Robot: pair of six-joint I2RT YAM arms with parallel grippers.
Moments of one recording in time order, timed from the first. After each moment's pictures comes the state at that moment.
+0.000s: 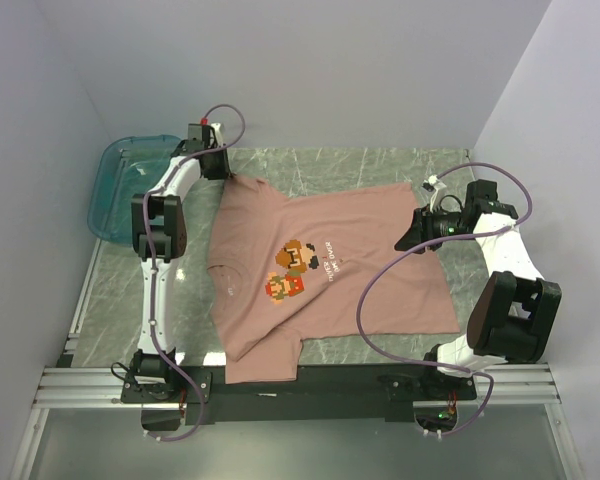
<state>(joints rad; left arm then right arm) -0.08 2.54 2.21 -0.46 0.19 -0.16 -0.25 1.48 1.11 -0.87 -0.94 -0.57</state>
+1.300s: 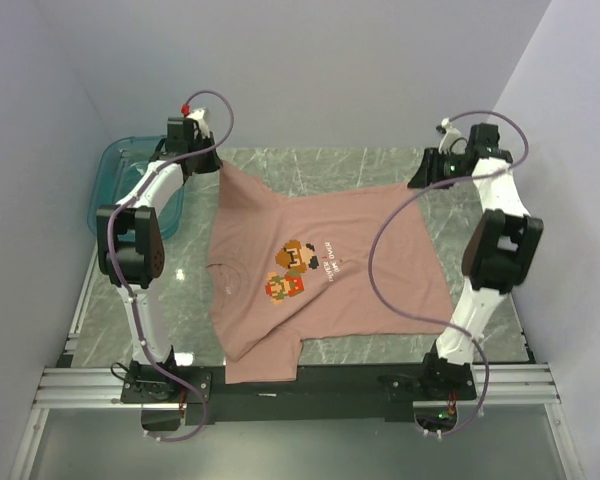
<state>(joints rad) -0.07 2.06 1.72 -0.25 0.21 -0.22 -0.23 1.94 1.69 -0.76 -0.73 -0.24</state>
